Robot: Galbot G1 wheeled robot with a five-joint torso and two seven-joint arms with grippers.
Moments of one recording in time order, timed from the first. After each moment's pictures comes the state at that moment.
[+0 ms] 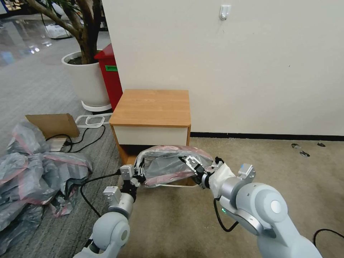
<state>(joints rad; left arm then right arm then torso) 1.41 -1.25 -0.28 -1.99 -0.51 0.09 -0.21 -1.18 1.25 0.19 2.27 1.78 -0.30 1.04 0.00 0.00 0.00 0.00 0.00</state>
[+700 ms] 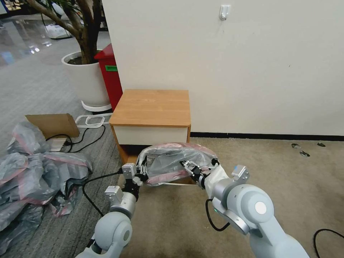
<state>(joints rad) 1.41 -1.26 -0.28 -2.00 -0.51 0.09 -0.20 -1.19 1.25 0.15 2.24 1.64 -0.29 0.98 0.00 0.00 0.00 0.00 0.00</state>
